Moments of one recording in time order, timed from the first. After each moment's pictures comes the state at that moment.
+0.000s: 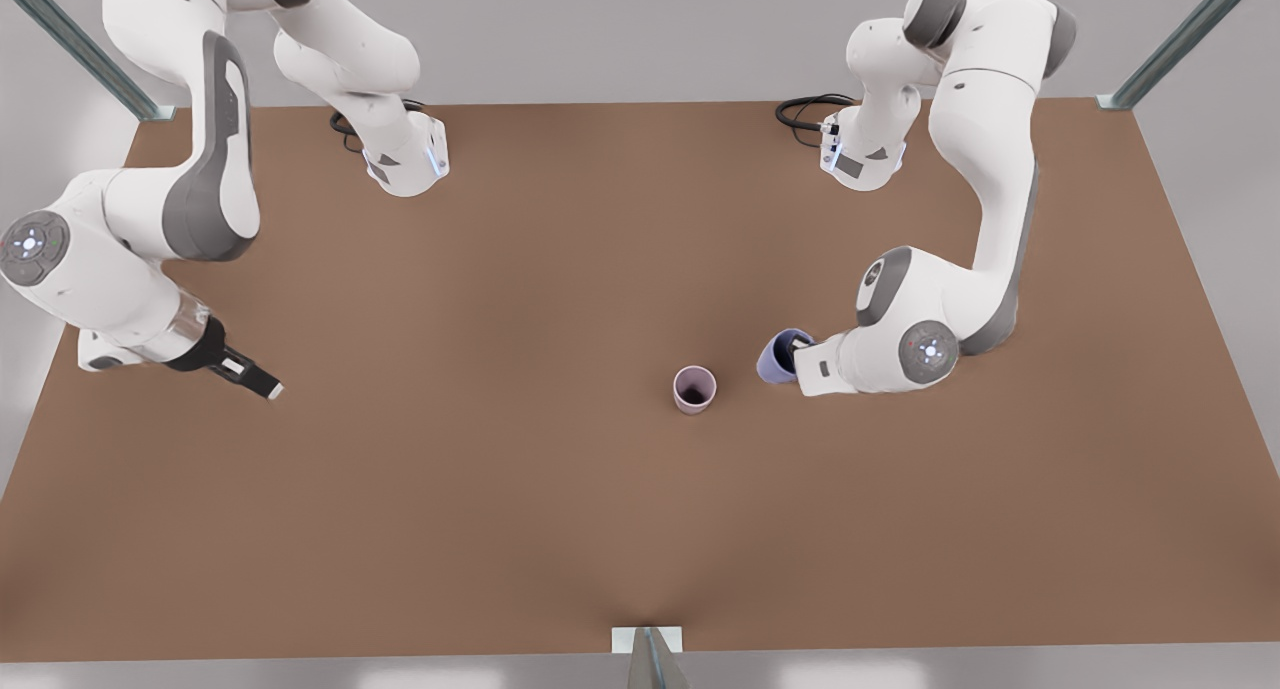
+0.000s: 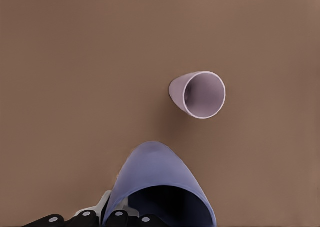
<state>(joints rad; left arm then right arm) -0.14 0.50 -0.28 -1.46 -0.12 1.74 0.18 -0.16 0.19 0.14 -1.56 0.02 1.79 0.45</state>
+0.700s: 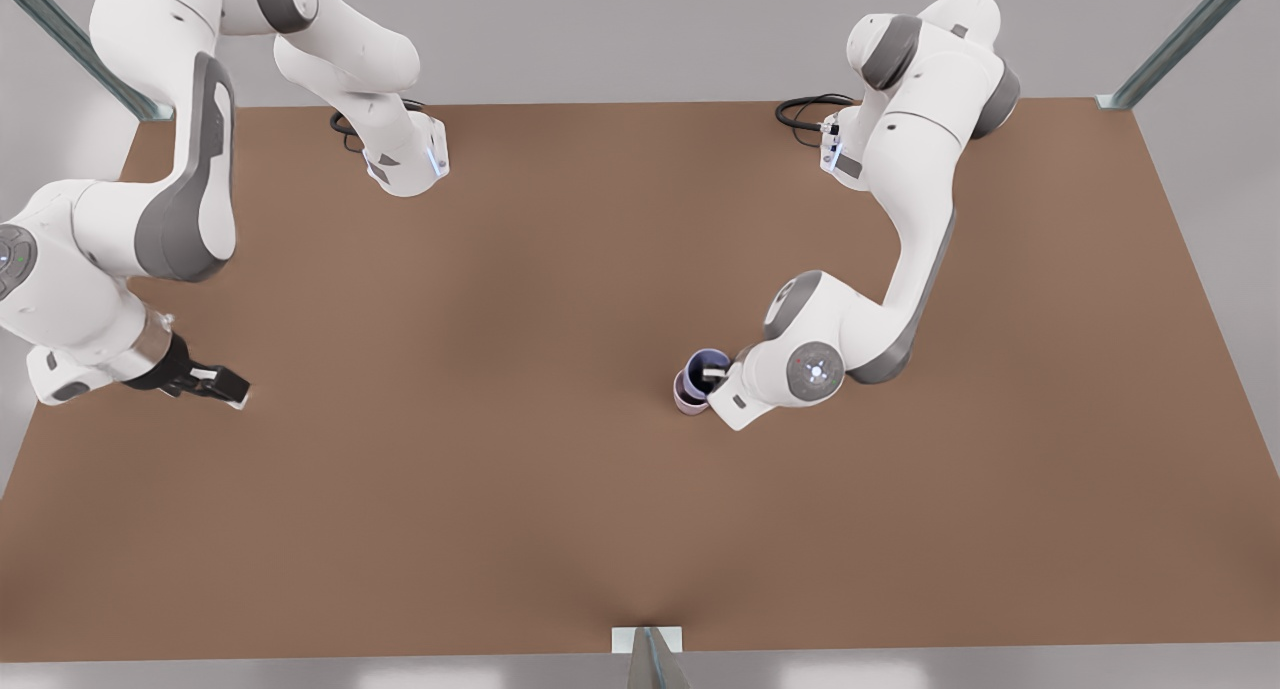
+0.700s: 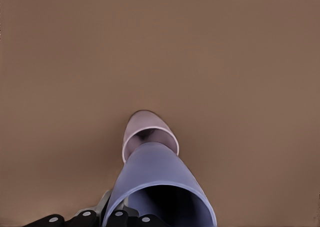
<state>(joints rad) -0.28 0.70 -0.29 -1.25 -0.12 1.74 -0.47 -0.11 0.28 0.06 -1.39 -0.05 1.76 0.14</state>
